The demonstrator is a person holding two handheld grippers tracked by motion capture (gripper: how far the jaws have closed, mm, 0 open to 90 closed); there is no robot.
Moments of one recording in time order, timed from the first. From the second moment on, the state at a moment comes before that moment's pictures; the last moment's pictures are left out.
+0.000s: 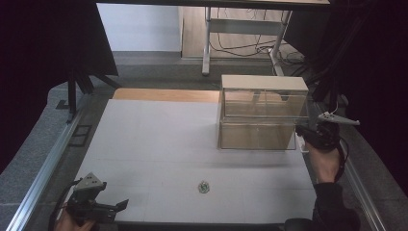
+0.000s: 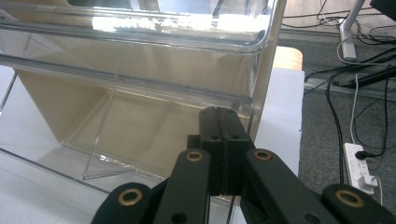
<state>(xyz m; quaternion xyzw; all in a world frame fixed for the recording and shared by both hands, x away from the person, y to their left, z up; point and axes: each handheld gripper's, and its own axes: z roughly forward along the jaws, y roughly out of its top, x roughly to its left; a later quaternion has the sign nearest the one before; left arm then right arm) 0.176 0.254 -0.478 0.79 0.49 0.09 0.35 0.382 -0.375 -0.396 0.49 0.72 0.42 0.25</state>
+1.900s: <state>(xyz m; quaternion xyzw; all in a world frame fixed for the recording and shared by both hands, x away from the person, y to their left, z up) 0.280 0.091 -0.491 0.88 0.30 0.02 0.38 0.383 -0.369 -0.393 0.48 0.73 0.42 0.23</state>
